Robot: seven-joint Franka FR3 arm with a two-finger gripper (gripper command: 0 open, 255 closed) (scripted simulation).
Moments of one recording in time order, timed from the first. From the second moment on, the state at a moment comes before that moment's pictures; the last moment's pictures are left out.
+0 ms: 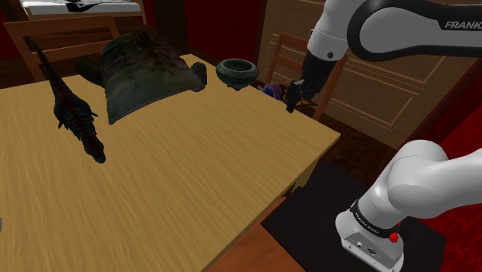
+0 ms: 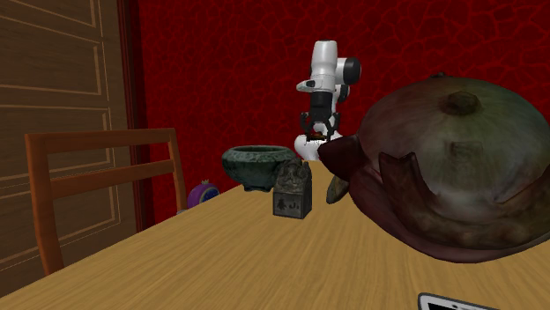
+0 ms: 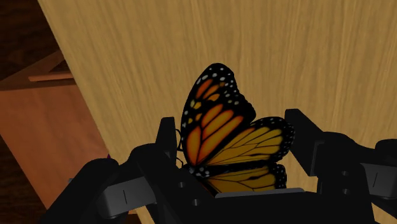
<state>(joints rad) 0.09 -0.79 0.12 -2.50 0.04 1.84 0.26</state>
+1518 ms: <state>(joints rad) 0.07 -0.58 0.10 -2.11 0.01 1.66 0.23</state>
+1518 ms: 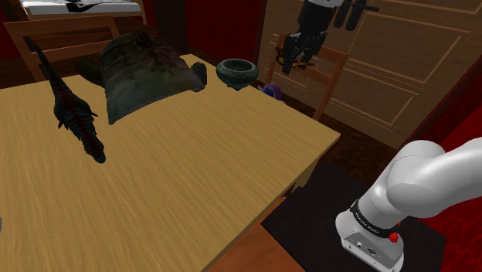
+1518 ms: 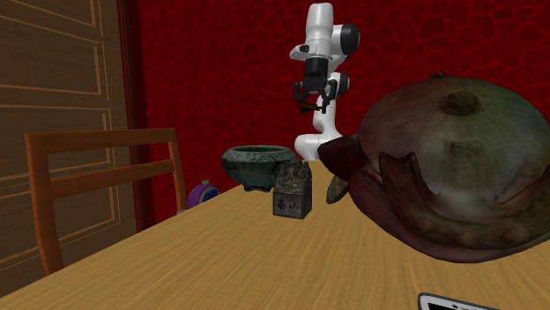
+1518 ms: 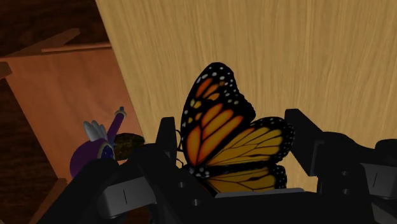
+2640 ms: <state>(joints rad) 0.02 0.09 0.06 -1.44 -0.04 1.66 0.17</state>
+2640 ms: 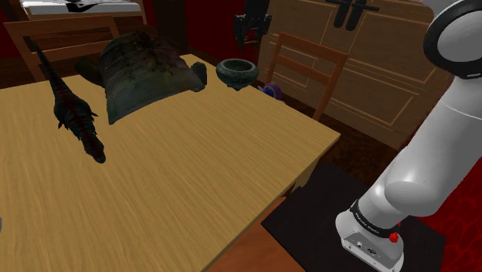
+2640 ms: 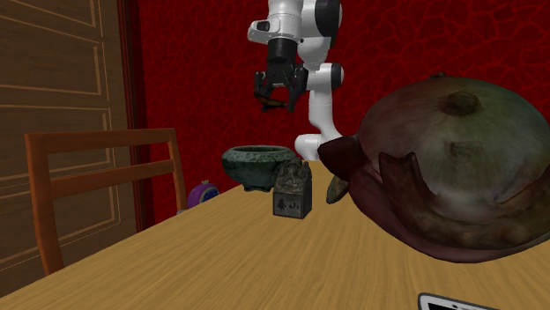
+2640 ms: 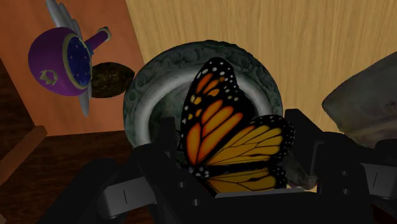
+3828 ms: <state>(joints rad) 0.02 0.21 0.06 -1.46 -0.04 1.81 0.16</state>
